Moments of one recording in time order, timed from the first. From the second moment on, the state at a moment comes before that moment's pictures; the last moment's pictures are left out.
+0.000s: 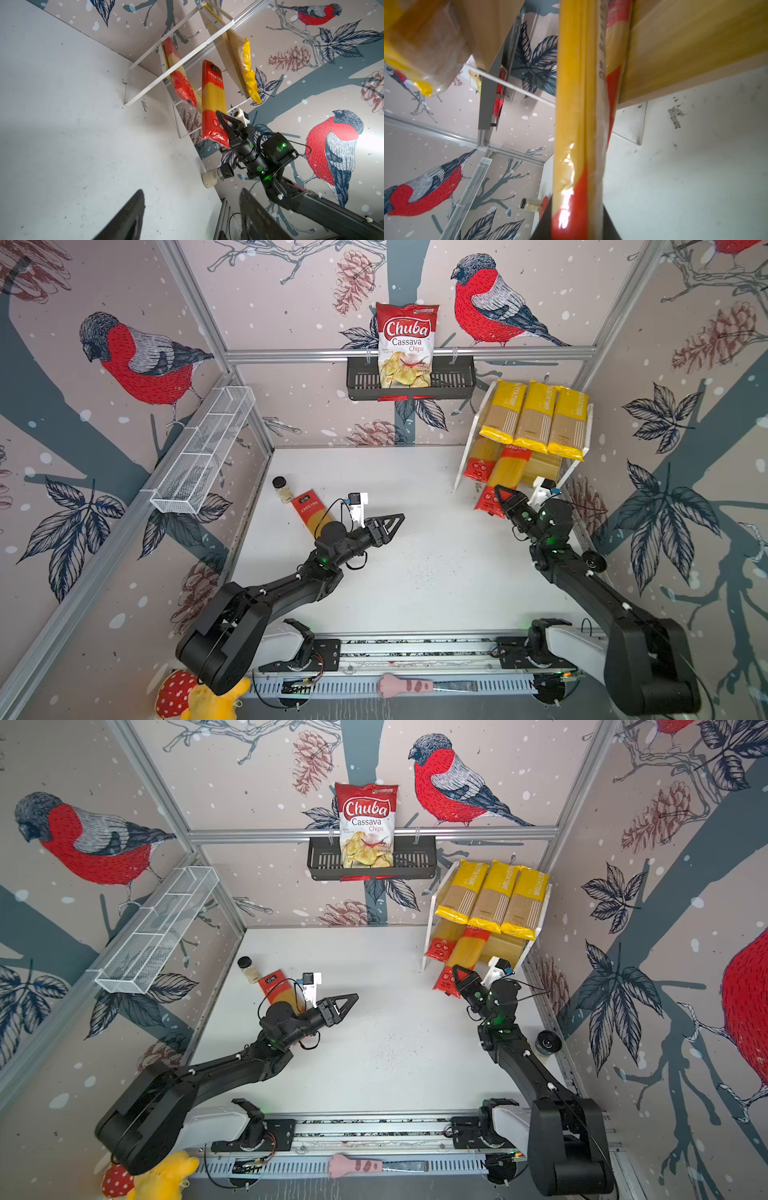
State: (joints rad) left arm -0.54 1.25 0.37 0.88 0.44 -0.93; right arm 0.07 1.15 0.50 0.50 -0.36 0.97
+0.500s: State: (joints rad) left arm -0.54 1.22 0.33 0.84 0.42 -0.91; right arm 0.00 1.38 0.68 0.48 -0.39 0.95
